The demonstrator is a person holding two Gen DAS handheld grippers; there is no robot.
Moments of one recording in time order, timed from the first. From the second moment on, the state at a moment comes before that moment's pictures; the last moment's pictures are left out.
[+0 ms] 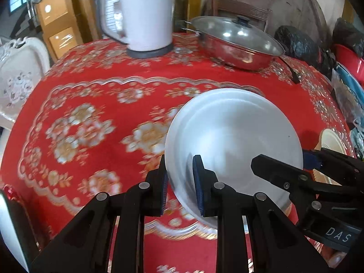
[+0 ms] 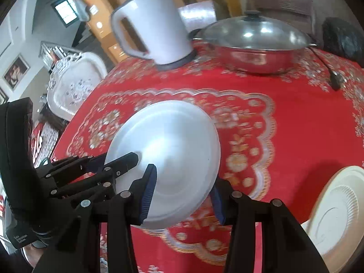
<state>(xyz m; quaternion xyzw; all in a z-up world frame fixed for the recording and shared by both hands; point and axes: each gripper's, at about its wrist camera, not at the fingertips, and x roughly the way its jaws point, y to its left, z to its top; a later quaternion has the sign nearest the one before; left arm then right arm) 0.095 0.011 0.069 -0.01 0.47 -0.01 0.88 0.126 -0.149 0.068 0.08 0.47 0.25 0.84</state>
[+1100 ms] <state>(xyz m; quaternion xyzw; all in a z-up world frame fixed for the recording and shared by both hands) -0.036 0.210 0.104 -0.09 0.43 0.12 0.89 0.050 0.058 0.103 -0.04 0.44 0.39 0.81</state>
